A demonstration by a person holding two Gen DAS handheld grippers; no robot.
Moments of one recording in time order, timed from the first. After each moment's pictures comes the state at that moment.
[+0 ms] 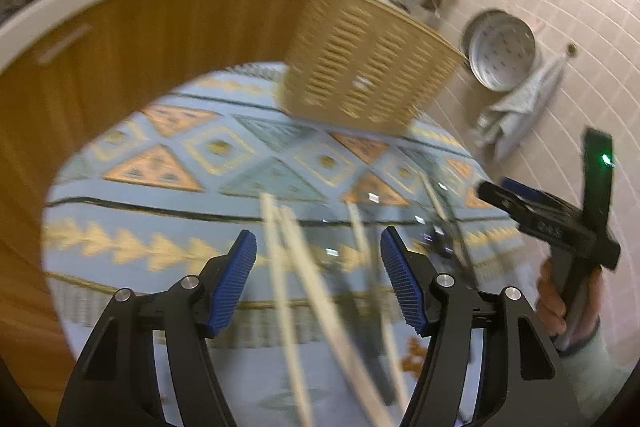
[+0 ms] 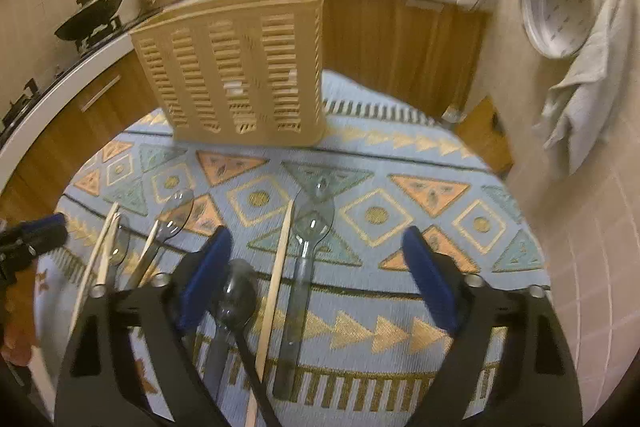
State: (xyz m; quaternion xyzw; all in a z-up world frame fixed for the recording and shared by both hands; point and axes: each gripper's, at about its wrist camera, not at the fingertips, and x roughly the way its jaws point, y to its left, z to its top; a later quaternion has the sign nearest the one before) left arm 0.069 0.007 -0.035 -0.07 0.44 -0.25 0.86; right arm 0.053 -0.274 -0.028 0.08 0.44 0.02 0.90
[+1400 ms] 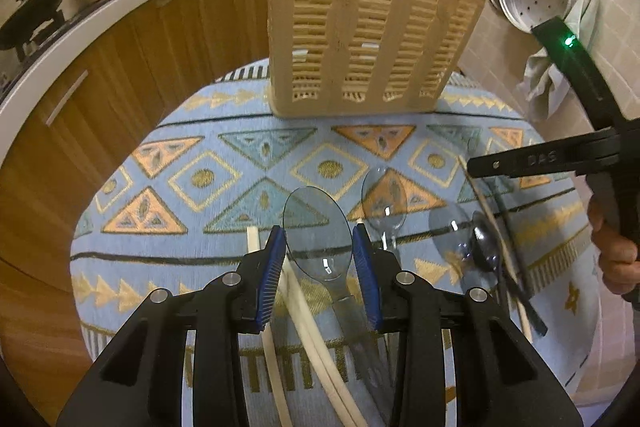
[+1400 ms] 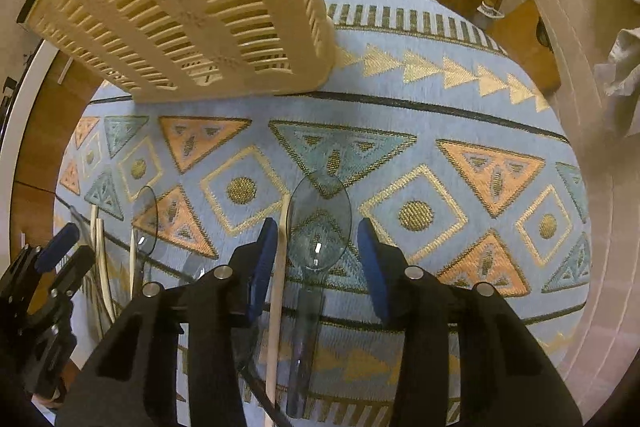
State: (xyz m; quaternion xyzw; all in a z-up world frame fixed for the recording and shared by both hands) left arm 0.088 -0.059 -0.036 0.06 0.45 -0.17 0.87; right arm 0.148 -0.273 -0.068 0.10 0.61 0.05 0.79
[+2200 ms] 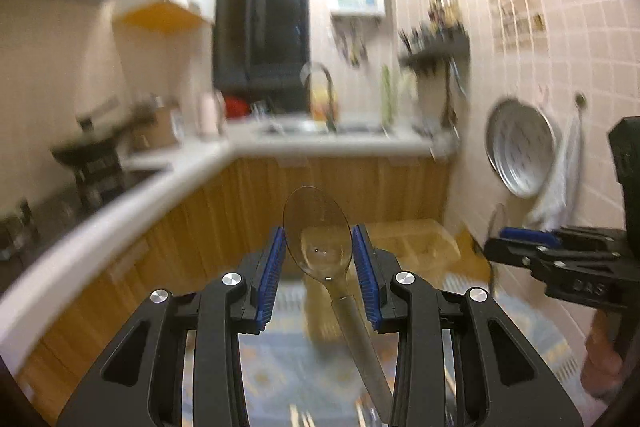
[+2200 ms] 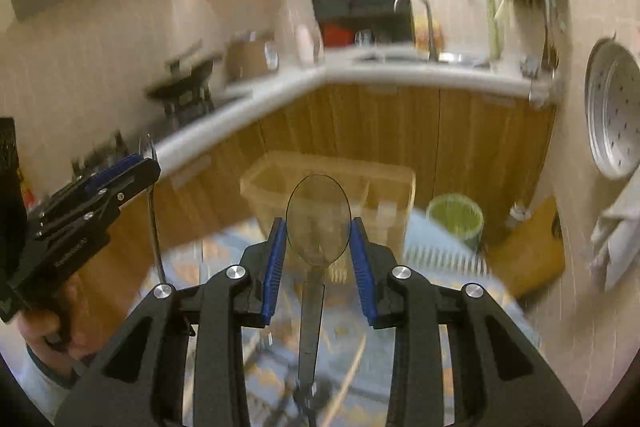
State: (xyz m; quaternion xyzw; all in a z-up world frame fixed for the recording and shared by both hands) left arm 0.070 -0.073 0.123 0.04 0.13 -0.11 0.98; right arm 0.084 -0.276 0.115 0.09 0.24 0.15 0.95
